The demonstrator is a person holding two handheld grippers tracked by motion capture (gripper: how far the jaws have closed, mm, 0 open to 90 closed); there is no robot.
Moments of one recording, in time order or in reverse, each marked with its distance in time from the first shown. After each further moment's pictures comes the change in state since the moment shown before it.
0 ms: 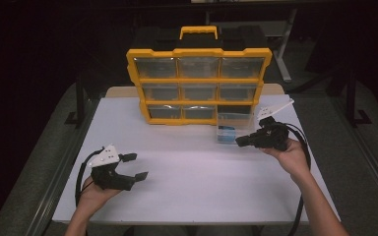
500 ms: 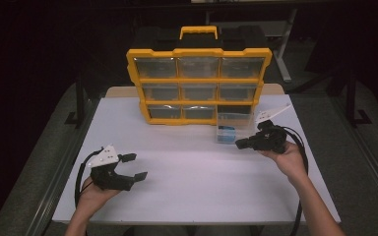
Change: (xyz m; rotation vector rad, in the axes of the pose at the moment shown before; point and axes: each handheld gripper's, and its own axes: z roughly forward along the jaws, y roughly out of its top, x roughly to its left) left arm -0.001 -0.001 -0.002 -0.001 0.007 -0.007; right arm -0.006 -0.011 0.011 0.010 -0.017 0.014
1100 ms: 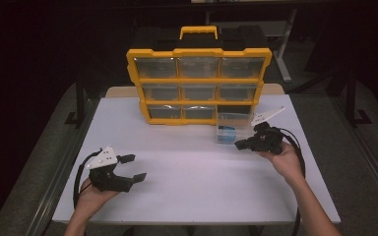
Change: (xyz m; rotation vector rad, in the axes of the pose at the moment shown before) left arm -0.001 -0.002 -0.003 -0.001 0.006 0.002; right arm -0.007 -0.005 0.014 0.048 -0.062 -0.002
